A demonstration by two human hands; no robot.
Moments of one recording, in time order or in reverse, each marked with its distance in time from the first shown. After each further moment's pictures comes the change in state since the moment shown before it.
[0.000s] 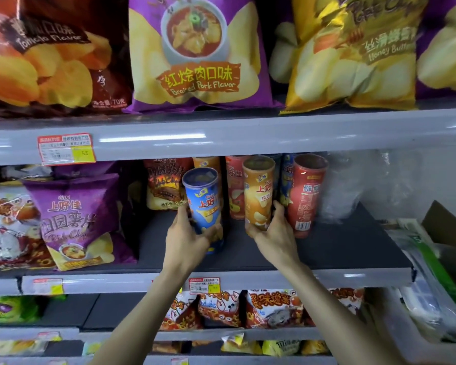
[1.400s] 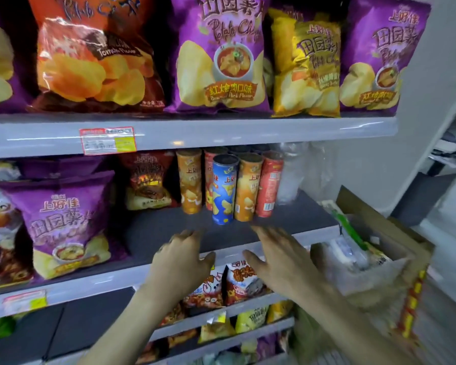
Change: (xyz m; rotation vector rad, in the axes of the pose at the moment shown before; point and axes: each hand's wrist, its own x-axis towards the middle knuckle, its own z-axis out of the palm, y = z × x) left_hand -0.081 0.037 -0.101 0.579 -0.481 0.322; right_hand -0.181 -0.078 -0.044 -0.788 -0.005 -0.220
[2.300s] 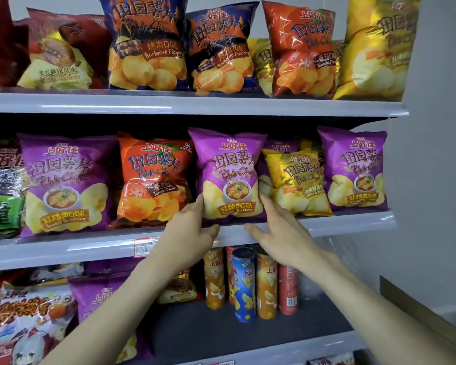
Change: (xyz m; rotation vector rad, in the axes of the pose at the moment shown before) left_hand 0.043 0.053 -0.192 -0.125 0.478 0.219; right_hand 0.094 -0.037 -0.180 0.276 0.293 -0.129
